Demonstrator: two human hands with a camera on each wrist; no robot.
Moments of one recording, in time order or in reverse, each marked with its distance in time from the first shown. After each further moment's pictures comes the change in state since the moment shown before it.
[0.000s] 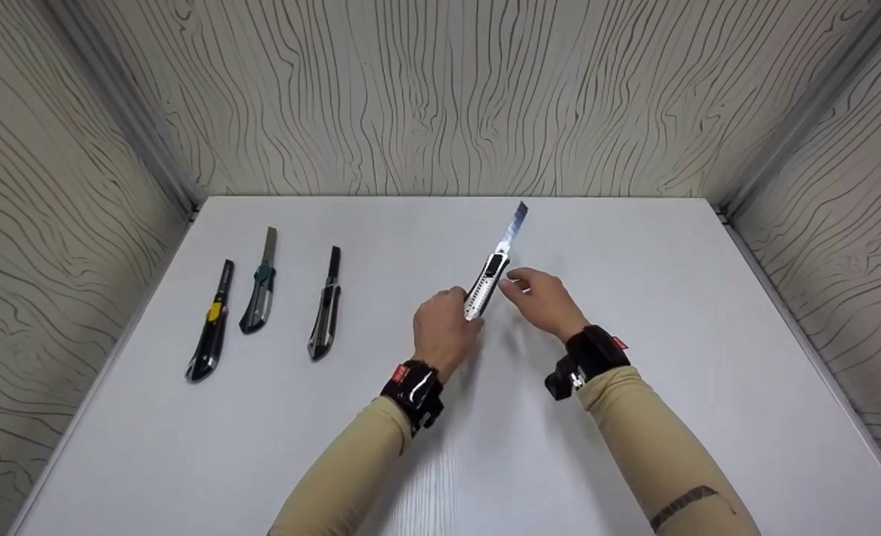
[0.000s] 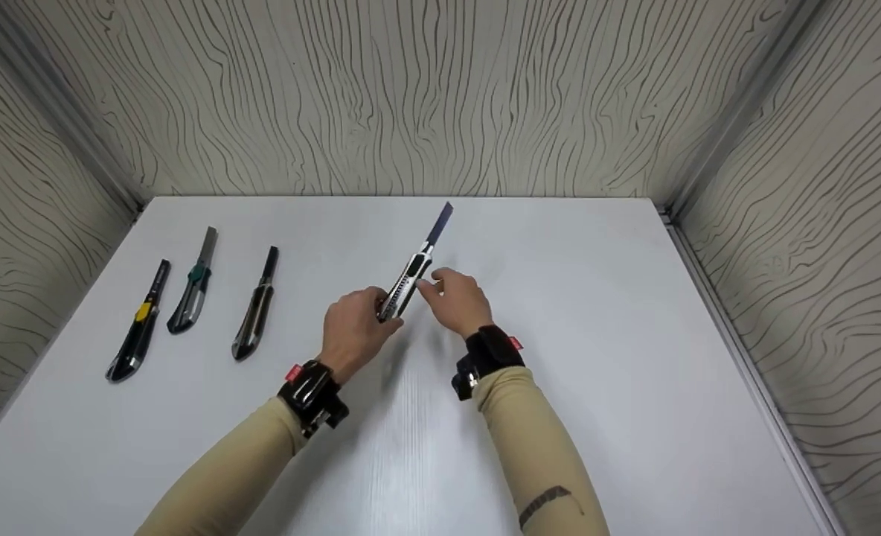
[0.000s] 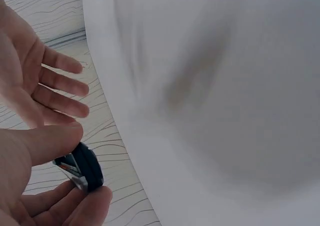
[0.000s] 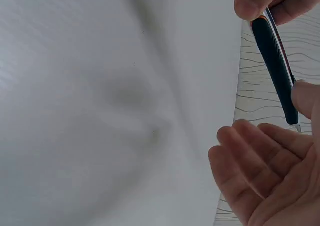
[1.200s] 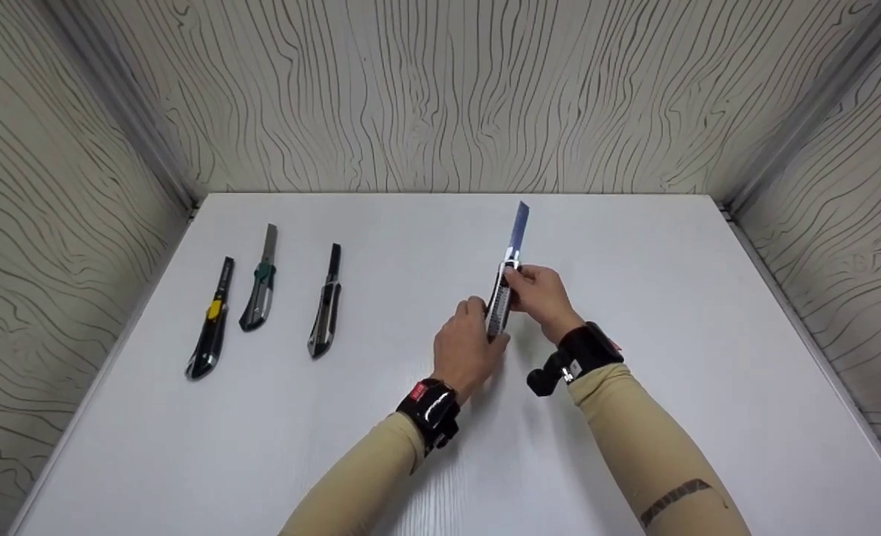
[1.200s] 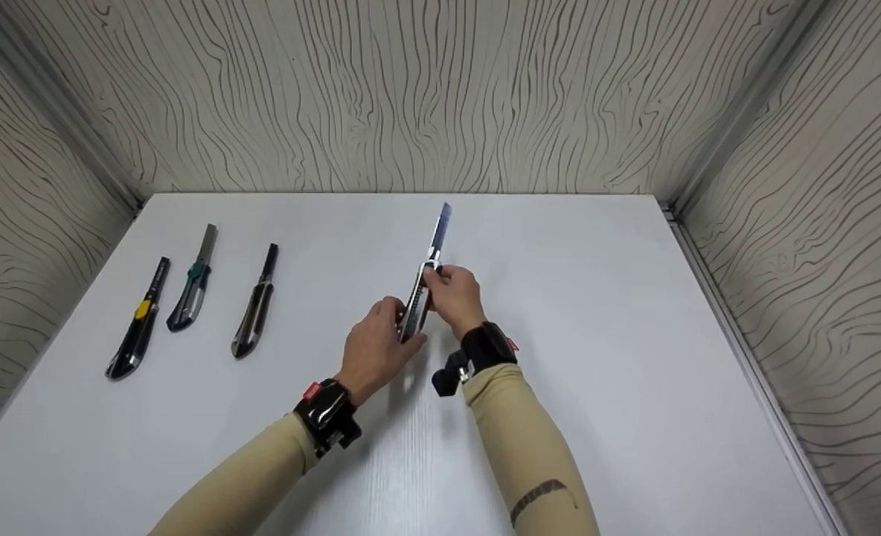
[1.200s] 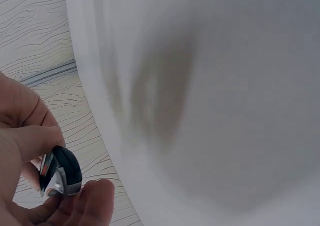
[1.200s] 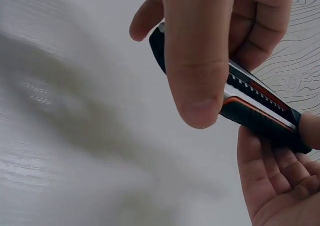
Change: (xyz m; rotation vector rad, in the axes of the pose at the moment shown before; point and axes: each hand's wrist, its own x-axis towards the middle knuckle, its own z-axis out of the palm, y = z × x) left_hand -0.027 0.017 0.026 -0.117 -0.039 0.001; right_hand 0.008 -0.004 0.010 0.641 0.020 0.300
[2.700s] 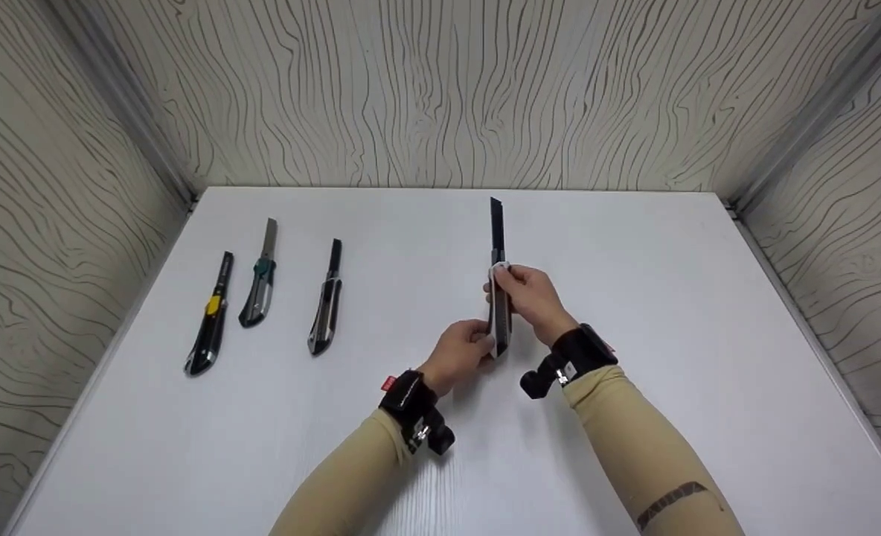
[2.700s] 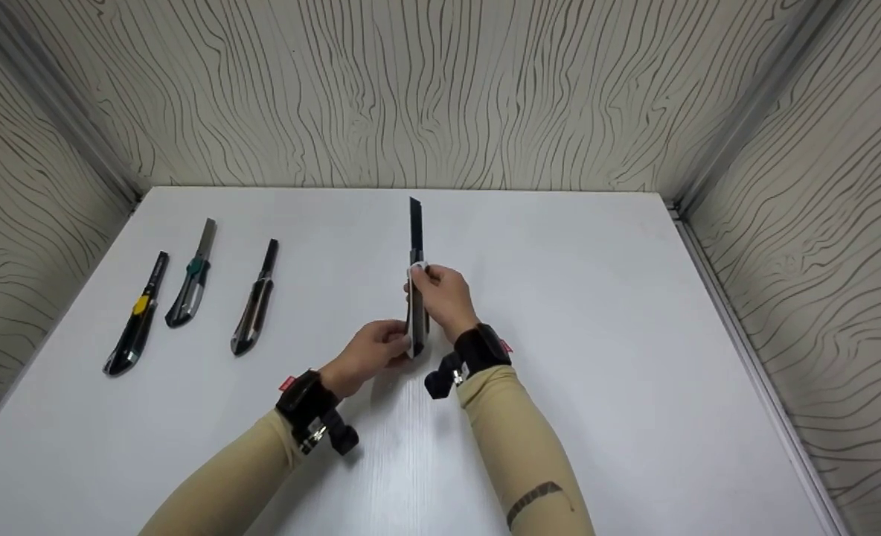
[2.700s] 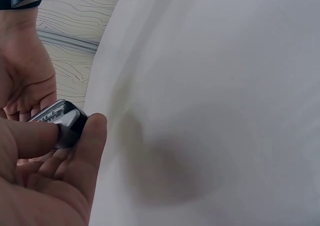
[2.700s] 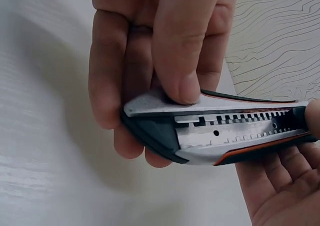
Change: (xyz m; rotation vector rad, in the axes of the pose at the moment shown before) left_hand 0.006 -0.028 -0.003 -0.755 -0.473 -0.274; right_hand -0.002 0.001 0.013 0.011 -0.085 -0.013
